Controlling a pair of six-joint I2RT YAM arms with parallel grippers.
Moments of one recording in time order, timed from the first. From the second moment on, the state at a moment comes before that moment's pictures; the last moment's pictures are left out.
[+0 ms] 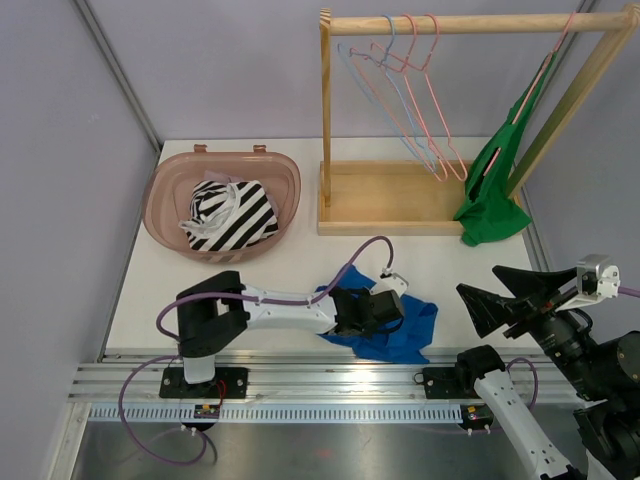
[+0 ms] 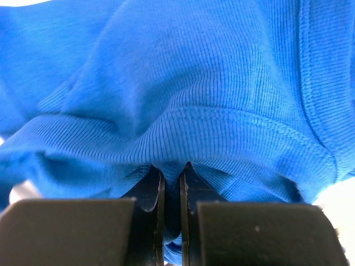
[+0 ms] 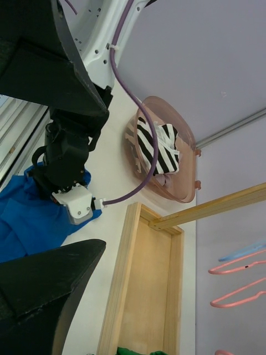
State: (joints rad) left arm -1.33 1.86 1.21 -0.41 -0.34 -0.51; right arm 0.30 0.33 1.29 -0.89 -0.23 0.35
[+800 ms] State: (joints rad) left arm -0.72 1.23 1.45 -0.90 -0.57 -0.44; right arm 0.30 0.32 1.29 -0.91 -0.23 0.35
